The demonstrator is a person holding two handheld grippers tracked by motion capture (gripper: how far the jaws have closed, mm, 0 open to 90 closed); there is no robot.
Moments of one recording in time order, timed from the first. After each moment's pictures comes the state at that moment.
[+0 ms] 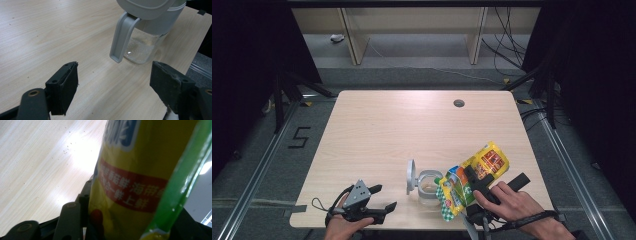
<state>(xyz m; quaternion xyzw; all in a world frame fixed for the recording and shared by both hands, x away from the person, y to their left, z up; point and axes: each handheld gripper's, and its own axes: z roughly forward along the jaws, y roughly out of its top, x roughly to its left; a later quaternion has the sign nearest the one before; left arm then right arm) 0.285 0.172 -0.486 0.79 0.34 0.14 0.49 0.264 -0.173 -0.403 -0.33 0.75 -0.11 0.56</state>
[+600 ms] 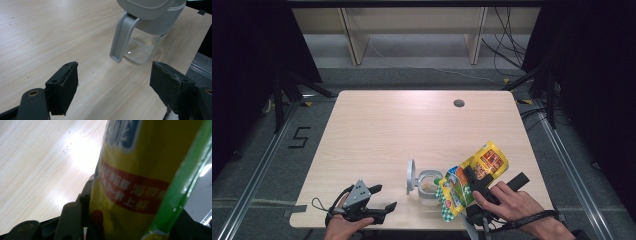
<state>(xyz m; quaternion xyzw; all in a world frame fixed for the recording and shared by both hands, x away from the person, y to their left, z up) 0.285 0.172 -0.486 0.79 0.33 0.14 0.49 0.264 -0.172 -0.402 -0.34 0.75 -0.11 0.55</state>
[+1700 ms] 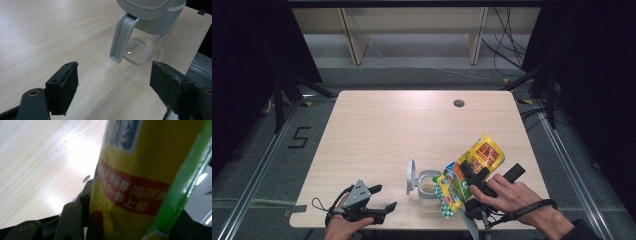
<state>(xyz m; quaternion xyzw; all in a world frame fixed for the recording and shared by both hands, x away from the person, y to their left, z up) 0.285 0.172 -0.486 0.79 0.34 0.14 0.49 0.277 -0.164 -0.387 -0.41 0.72 -0.13 0.54</state>
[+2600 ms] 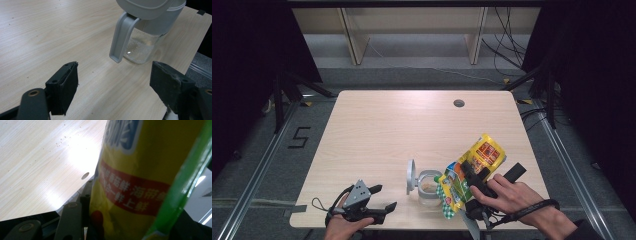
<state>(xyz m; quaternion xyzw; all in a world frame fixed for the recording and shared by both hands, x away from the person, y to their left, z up) 0.285 0.172 -0.486 0.79 0.33 0.14 0.49 0.275 -0.163 -0.383 -0.43 0.71 -0.15 0.54</state>
